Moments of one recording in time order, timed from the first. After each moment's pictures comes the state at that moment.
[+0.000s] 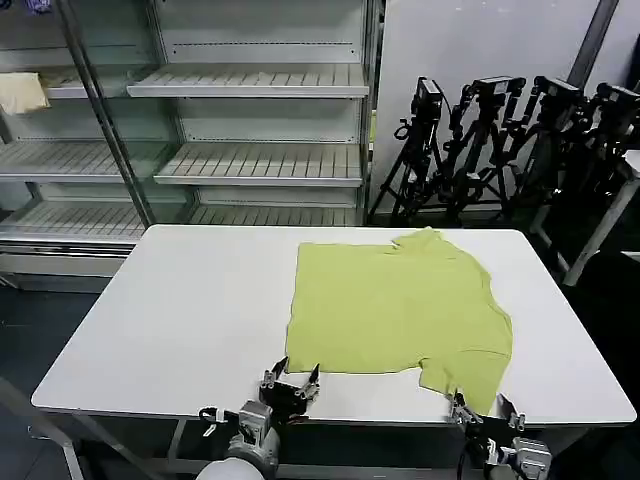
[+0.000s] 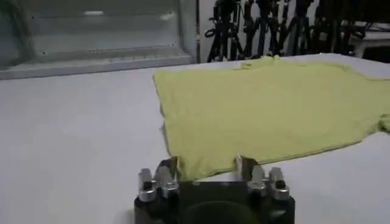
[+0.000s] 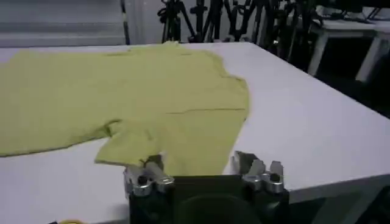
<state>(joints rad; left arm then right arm) 1.32 -1.25 -0.06 -2.10 -0.27 0.57 -0.31 -1.70 1.36 0.55 2.30 0.35 -0.57 0.36</state>
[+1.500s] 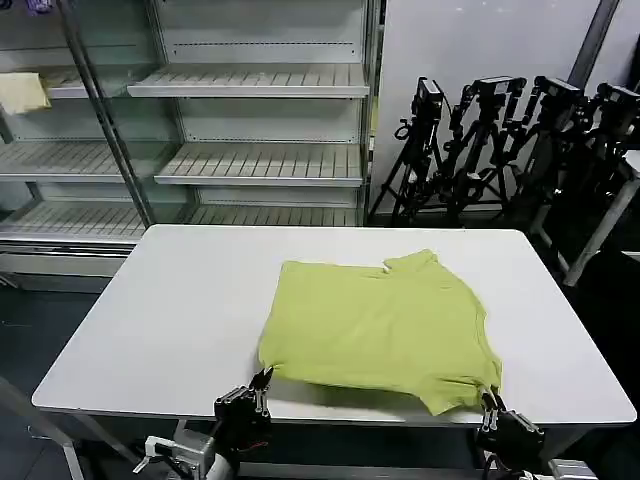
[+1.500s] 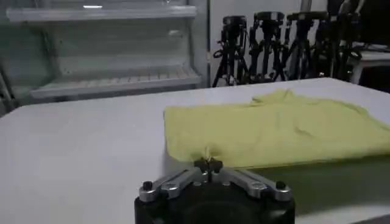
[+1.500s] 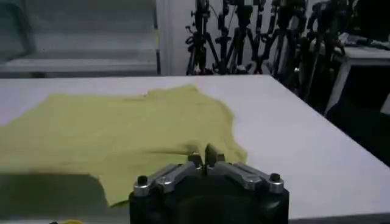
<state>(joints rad) 1.56 -1.12 -0.23 -2.42 -0.31 0.56 -0.30 -1.81 1.27 0.65 2.55 0.37 -0.52 0.25</state>
